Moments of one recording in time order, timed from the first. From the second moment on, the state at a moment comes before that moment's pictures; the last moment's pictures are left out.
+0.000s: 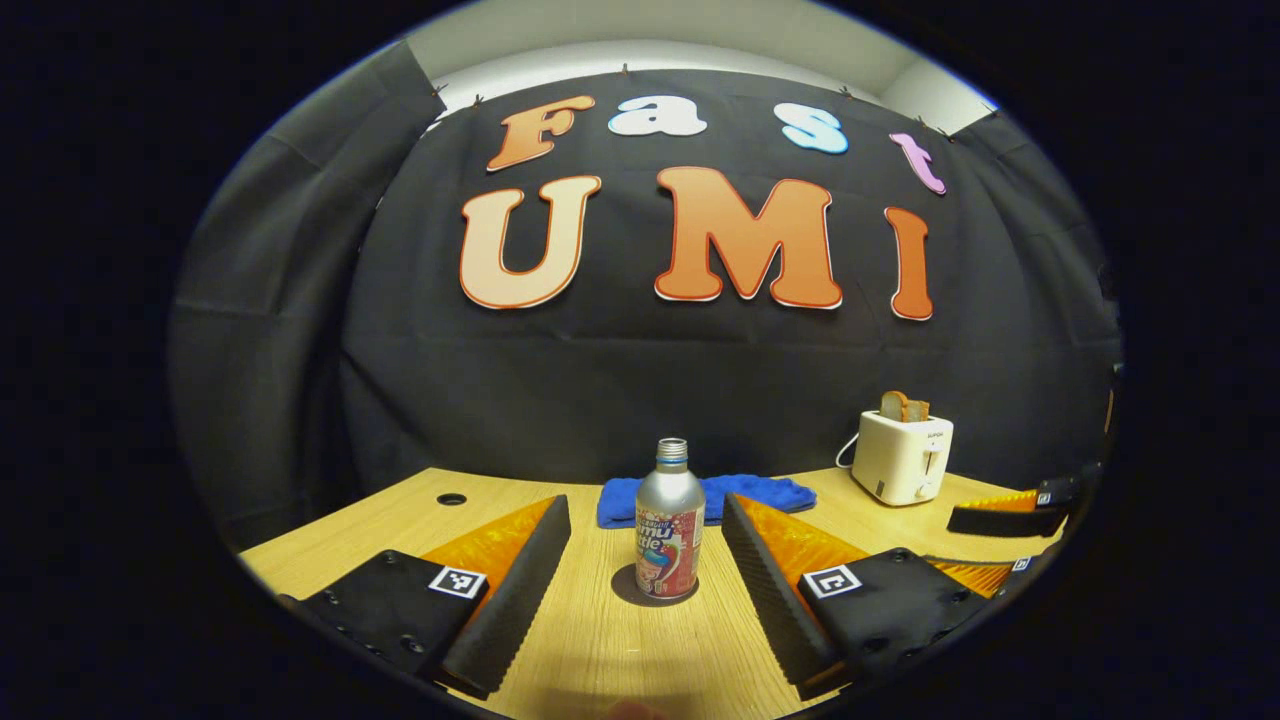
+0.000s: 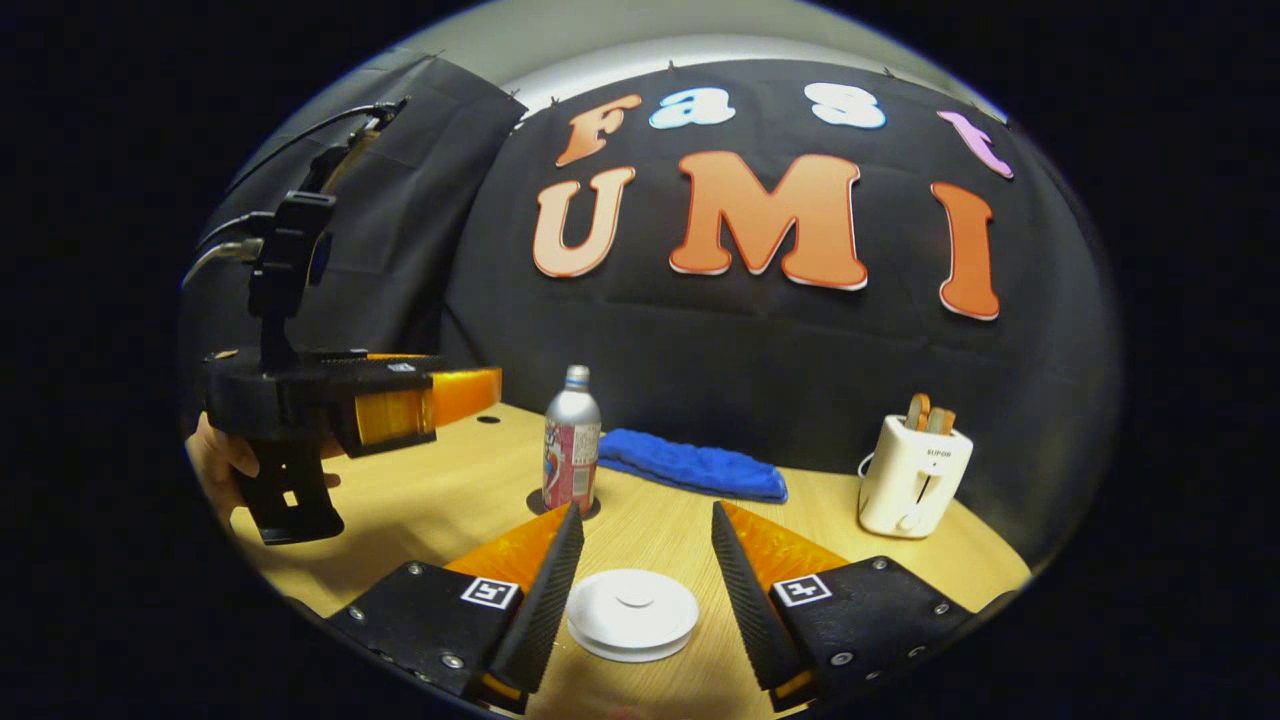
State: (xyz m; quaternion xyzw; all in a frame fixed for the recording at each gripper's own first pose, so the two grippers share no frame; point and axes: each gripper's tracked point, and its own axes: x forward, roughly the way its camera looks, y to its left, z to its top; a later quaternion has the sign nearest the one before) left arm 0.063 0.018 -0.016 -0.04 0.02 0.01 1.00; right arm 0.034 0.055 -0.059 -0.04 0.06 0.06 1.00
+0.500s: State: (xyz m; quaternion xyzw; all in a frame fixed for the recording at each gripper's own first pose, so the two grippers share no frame) left arm 0.014 0.033 0.010 0.01 -0.02 0.06 1.00; right arm 0.016 0.009 0.006 -0.04 -0.02 -0.01 1.00
